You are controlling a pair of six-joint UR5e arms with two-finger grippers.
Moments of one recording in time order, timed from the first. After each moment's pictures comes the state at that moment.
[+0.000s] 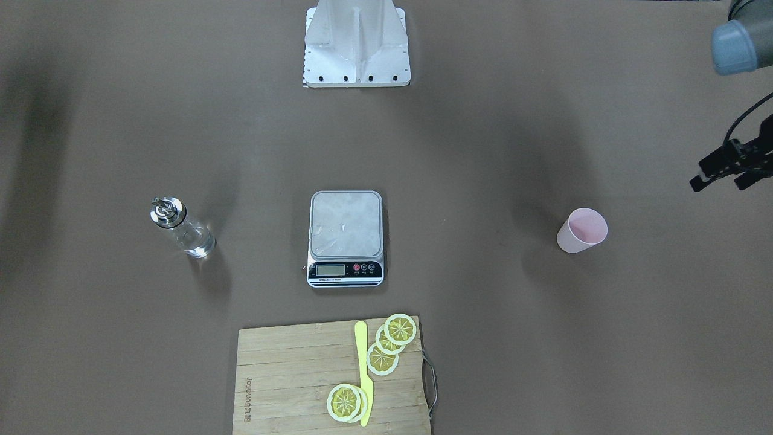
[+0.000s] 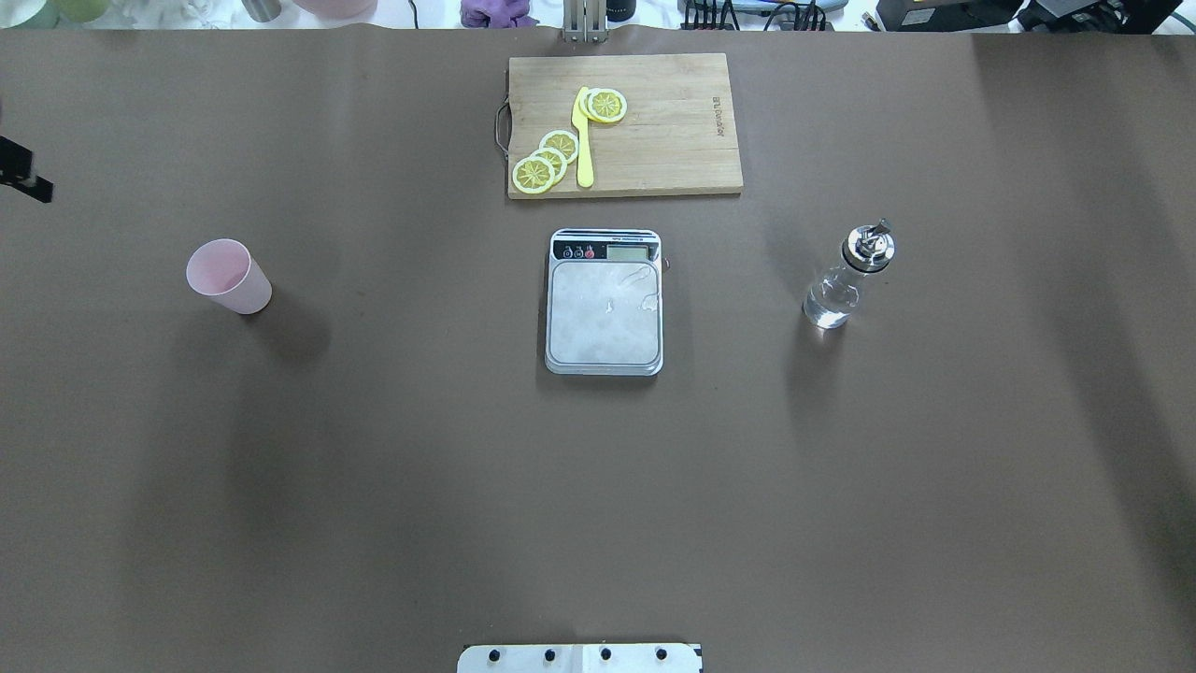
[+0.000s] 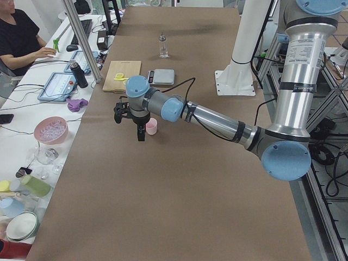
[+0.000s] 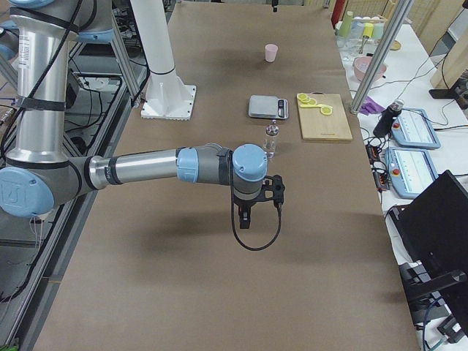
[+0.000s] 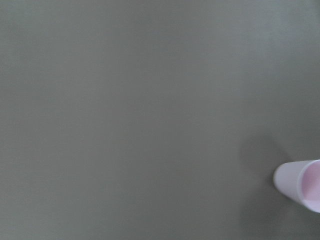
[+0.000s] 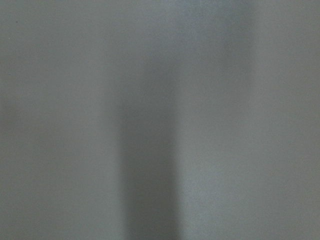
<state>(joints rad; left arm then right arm) -1.26 -1.71 -1.76 -1.77 -2.37 -0.66 1.57 -1.71 1.89 -1.77 2.48 -0.08</state>
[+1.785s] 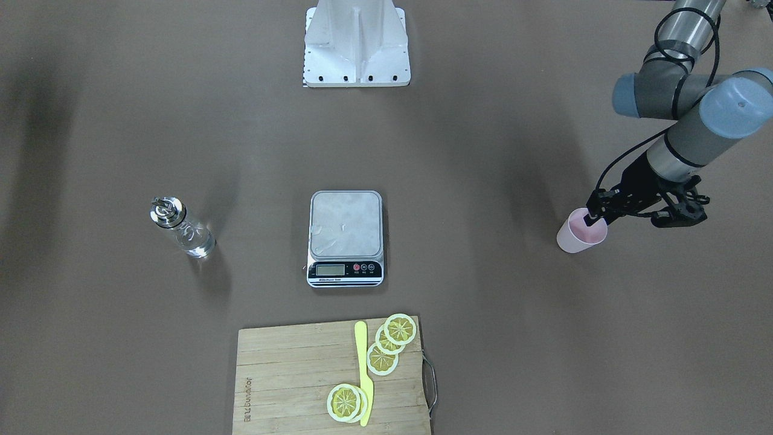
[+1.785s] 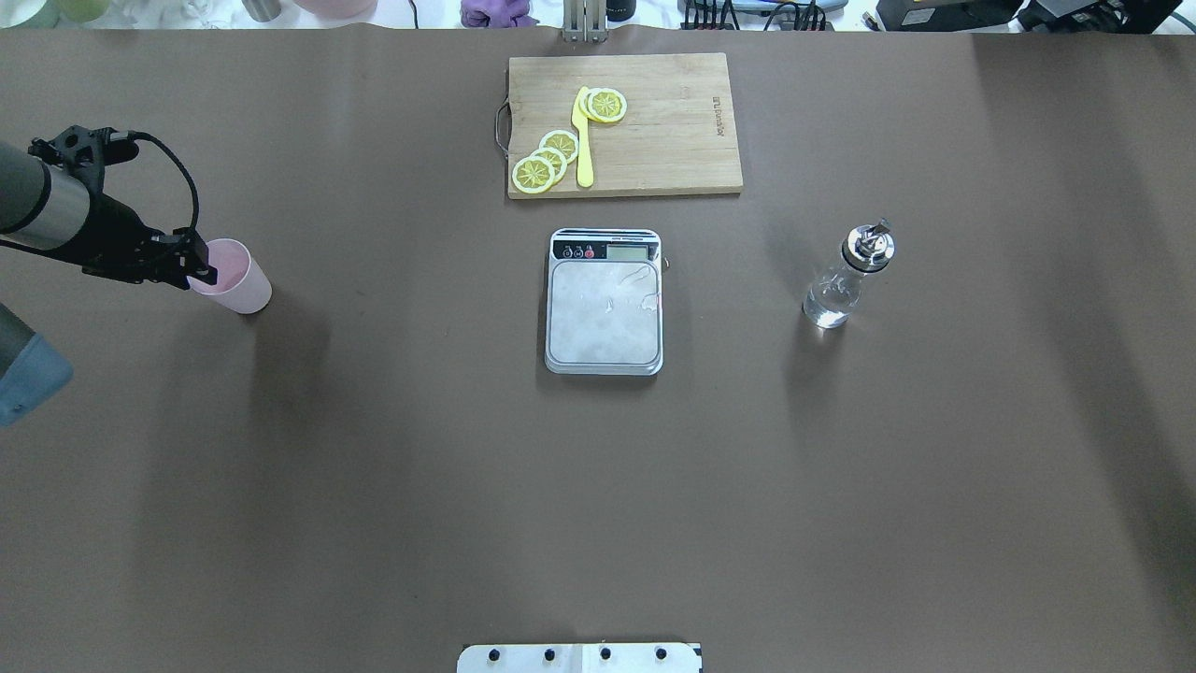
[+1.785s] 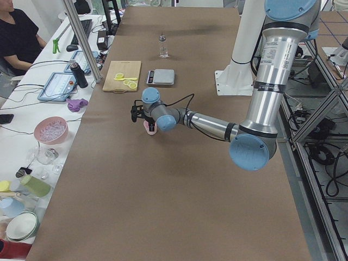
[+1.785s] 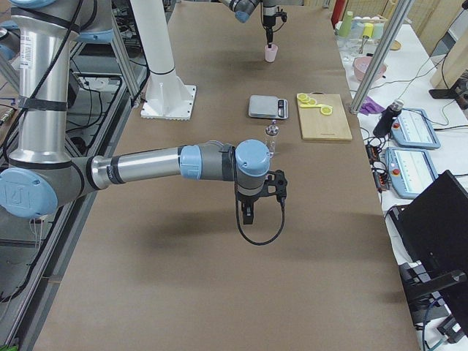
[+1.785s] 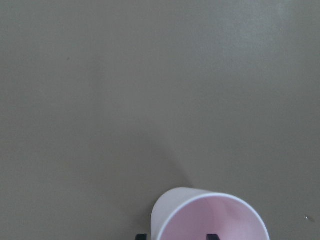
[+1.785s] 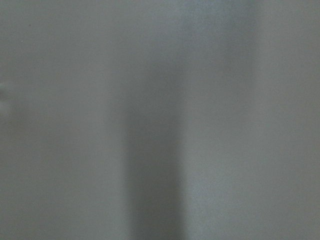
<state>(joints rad) -0.98 -1.74 -1.60 -2.16 -2.24 -1.04 1.56 -1.70 1.89 -1.76 2.49 -0.08</state>
